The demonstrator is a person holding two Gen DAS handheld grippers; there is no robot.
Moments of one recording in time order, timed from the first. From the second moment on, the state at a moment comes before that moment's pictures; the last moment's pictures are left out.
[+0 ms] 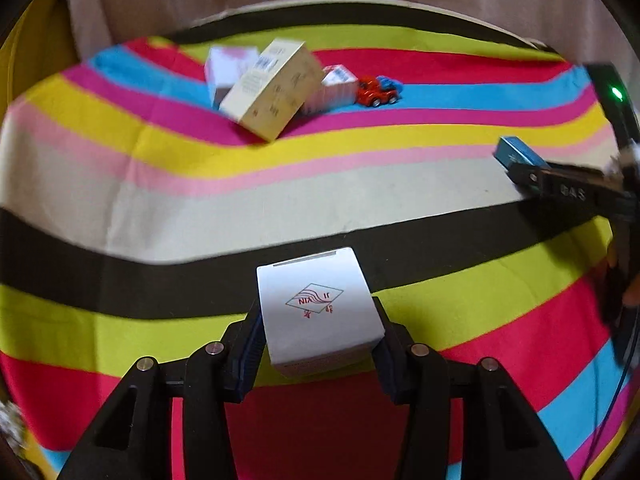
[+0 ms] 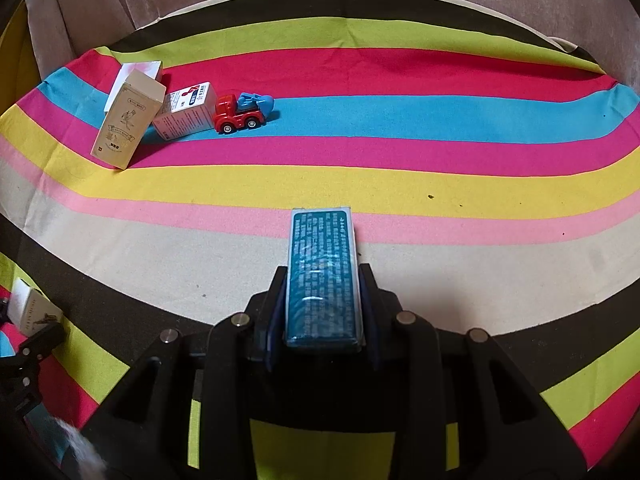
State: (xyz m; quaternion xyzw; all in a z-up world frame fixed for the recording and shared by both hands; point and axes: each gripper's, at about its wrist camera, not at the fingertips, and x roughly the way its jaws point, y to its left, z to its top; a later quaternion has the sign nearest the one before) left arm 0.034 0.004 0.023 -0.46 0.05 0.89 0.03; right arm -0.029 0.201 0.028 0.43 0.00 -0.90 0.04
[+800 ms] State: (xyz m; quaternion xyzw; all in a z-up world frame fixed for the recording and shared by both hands) left arm 0.033 -0.005 0.015 -0.43 0.00 0.90 0.00; right arm -0.029 0.199 0.028 0.43 0.01 -0.90 0.04
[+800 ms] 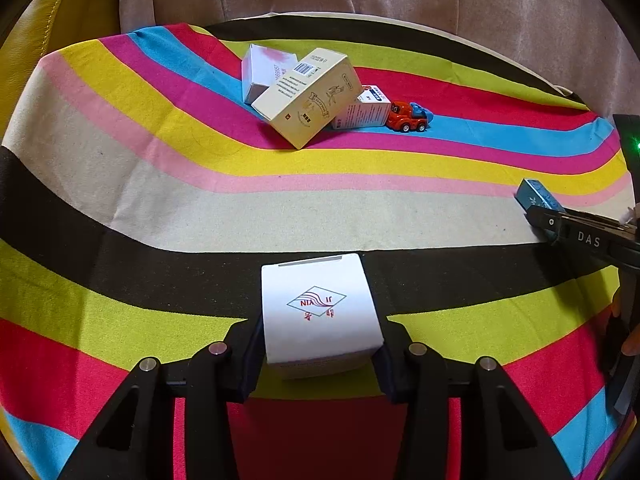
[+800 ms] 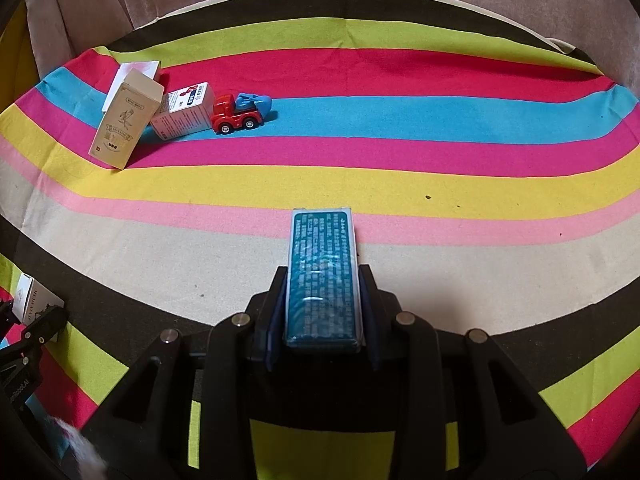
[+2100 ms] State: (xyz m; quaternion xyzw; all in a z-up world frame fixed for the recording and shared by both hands) left arm 0.124 0.037 0.051 -0.40 -0.01 0.92 0.03; right arm 0.224 0.226 0.105 0.45 -0.10 -0.88 0.06
